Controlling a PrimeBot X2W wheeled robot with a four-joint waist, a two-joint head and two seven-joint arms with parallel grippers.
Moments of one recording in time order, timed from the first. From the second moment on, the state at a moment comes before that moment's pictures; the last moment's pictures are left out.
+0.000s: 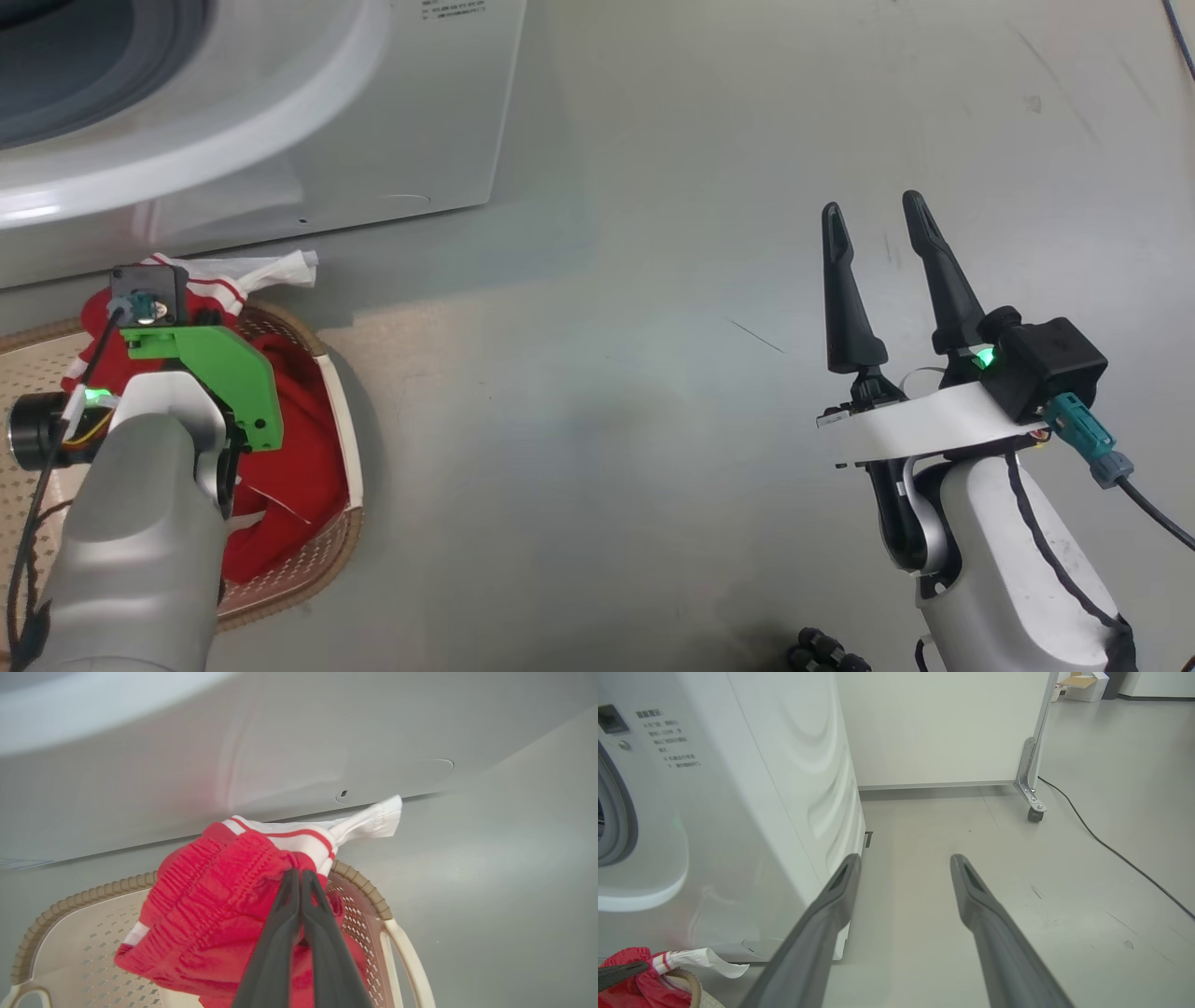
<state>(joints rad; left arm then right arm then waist) -0.77 0.10 -0.06 1.06 -0.16 0.01 0.03 -0.28 -0.04 0.30 0.05 0.35 -0.09 -0.25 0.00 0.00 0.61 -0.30</state>
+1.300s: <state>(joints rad) -0.62 0.08 -0.03 1.15 -0.22 -0.05 -0.05 -0.19 -0.07 0.26 0.06 0.28 -0.04 -0.25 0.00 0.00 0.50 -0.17</state>
